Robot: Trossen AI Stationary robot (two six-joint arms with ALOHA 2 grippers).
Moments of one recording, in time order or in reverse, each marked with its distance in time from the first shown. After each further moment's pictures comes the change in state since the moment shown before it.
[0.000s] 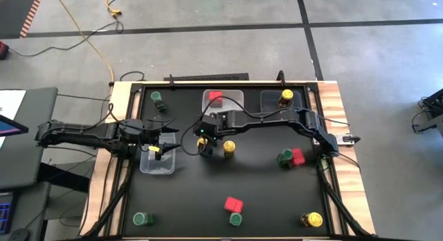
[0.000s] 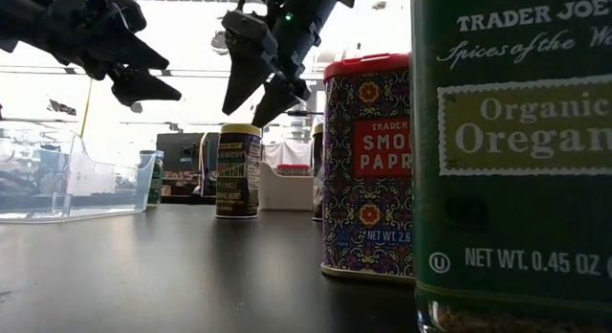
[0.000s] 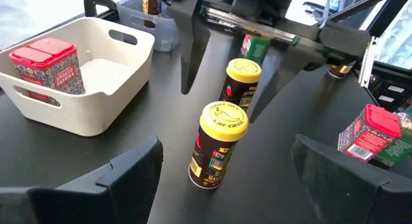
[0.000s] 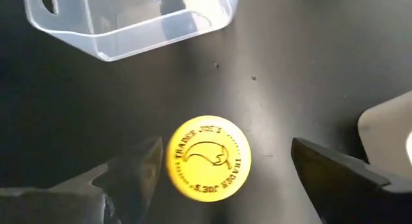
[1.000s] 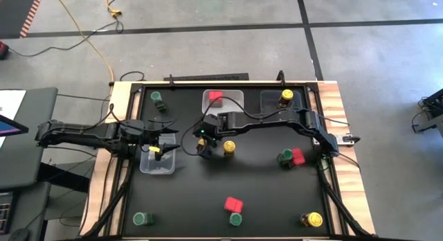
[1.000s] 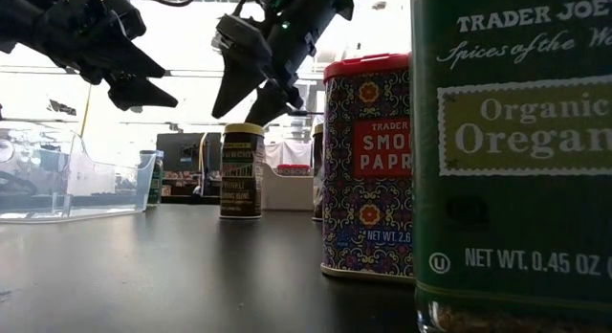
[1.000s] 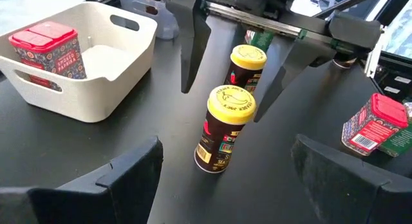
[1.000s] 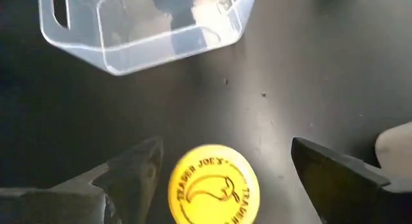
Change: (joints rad) left arm 0.000 0.000 0.000 -0.043 0.000 -0.011; right arm -0.002 -0.006 -0.071 0.126 -0.026 -0.031
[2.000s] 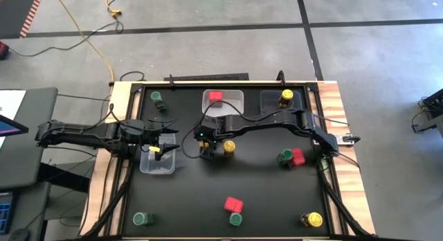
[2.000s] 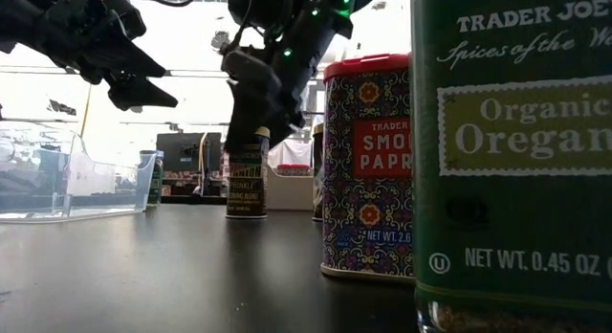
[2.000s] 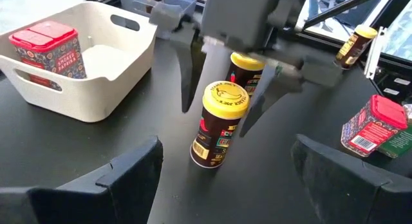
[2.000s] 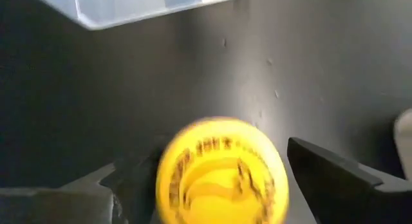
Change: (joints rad) left arm 0.000 0.000 0.000 0.002 0.000 -0.006; right arm -0.002 0.047 -0.036 -0.009 -0.015 -0.045
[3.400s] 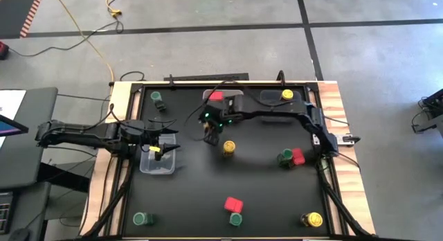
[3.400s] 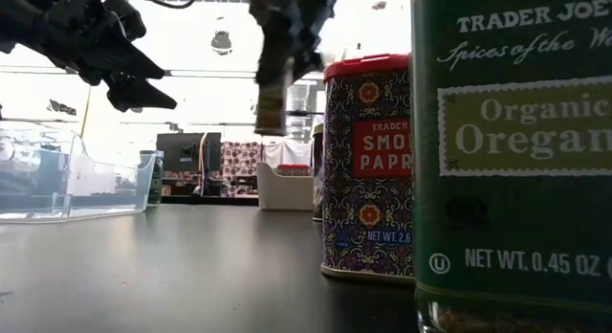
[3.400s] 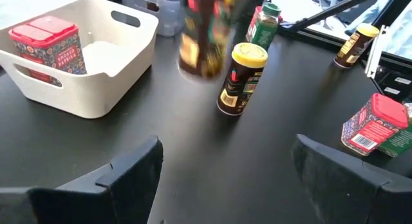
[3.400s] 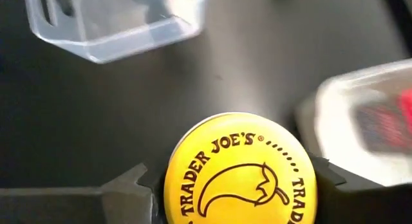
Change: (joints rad) left arm 0.000 0.000 0.000 -0.010 0.000 -0.009; right arm -0.061 -0.107 0.242 -0.344 0.042 0.008
